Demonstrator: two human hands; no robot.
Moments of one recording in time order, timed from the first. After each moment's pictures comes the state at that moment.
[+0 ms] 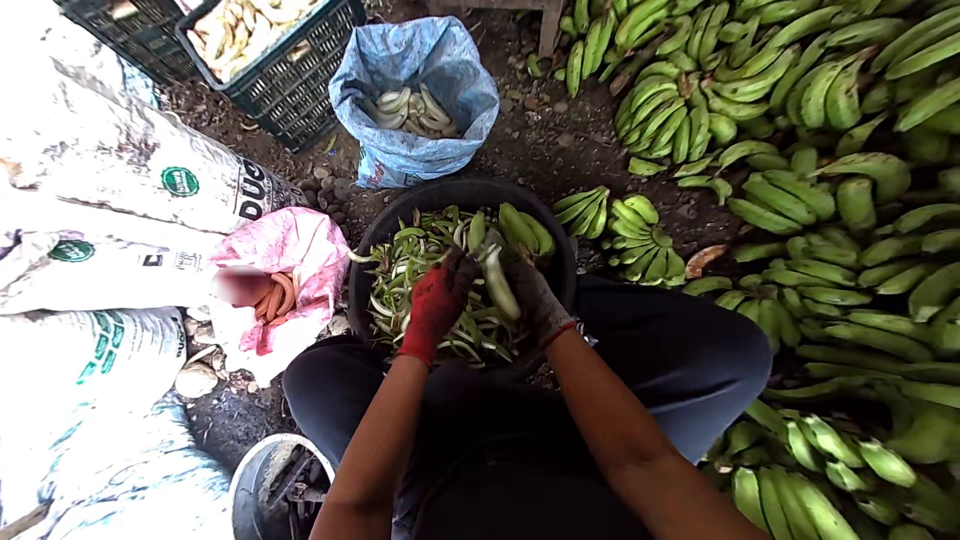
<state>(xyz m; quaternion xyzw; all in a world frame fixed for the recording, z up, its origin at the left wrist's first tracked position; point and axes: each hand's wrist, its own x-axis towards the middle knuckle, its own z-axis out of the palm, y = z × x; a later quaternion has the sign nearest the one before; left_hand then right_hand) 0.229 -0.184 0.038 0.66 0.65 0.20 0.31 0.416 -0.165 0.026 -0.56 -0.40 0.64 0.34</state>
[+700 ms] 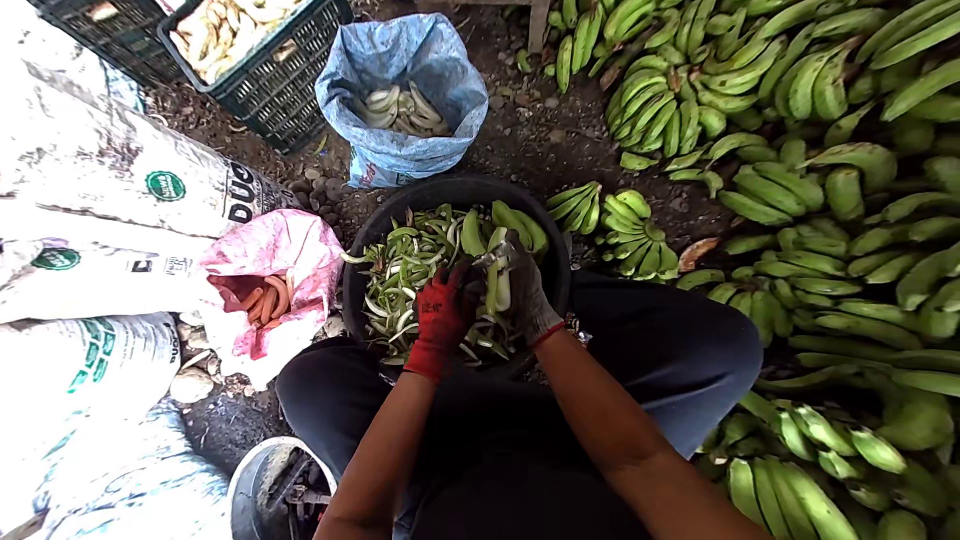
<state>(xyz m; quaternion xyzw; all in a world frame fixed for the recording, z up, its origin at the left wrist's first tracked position) 0.253 -0.203 0.031 0.68 0.64 0.25 0.23 0.409 -0.181 0.045 -0.57 -0.43 0.57 0.40</state>
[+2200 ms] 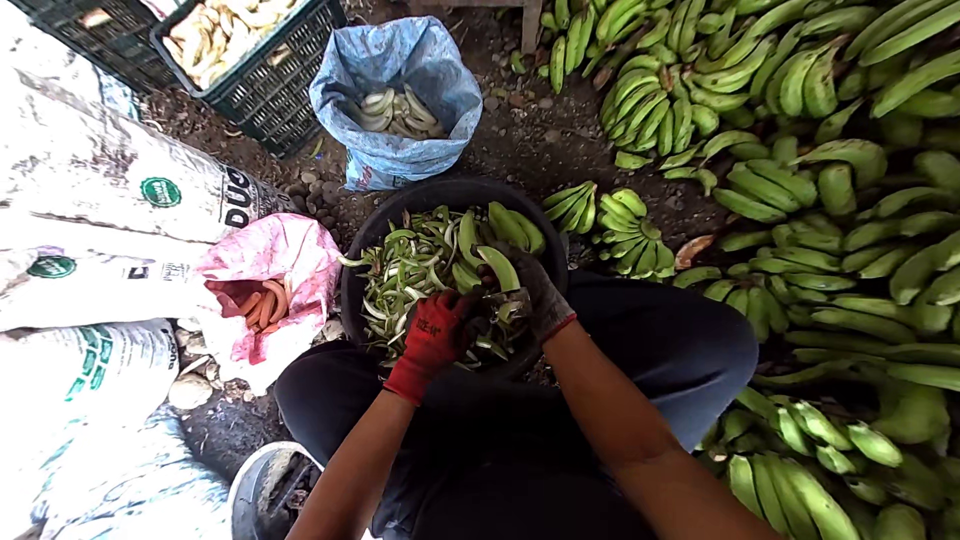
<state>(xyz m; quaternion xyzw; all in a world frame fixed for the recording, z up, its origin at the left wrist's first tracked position) 0.230 -0.224 0.031 0.81 0.52 0.19 0.20 0.428 -0.162 0.036 -0.47 -0.20 0.77 0.37</state>
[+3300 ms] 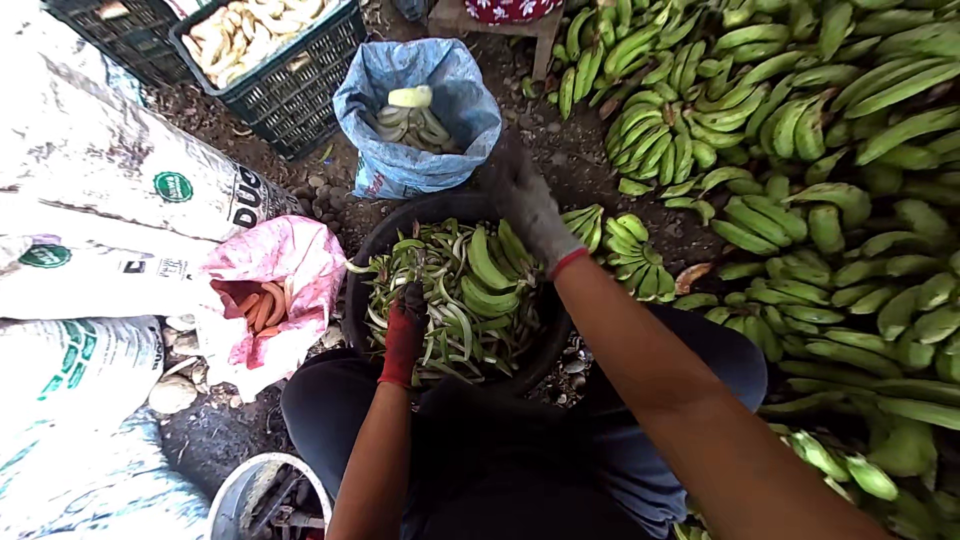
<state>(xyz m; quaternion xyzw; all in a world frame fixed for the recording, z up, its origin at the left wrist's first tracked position) 0.184 -0.197 -0.003 0.39 0.71 0.37 0.46 0.379 -0.043 0.121 -0.61 -0.62 0.38 0.32</state>
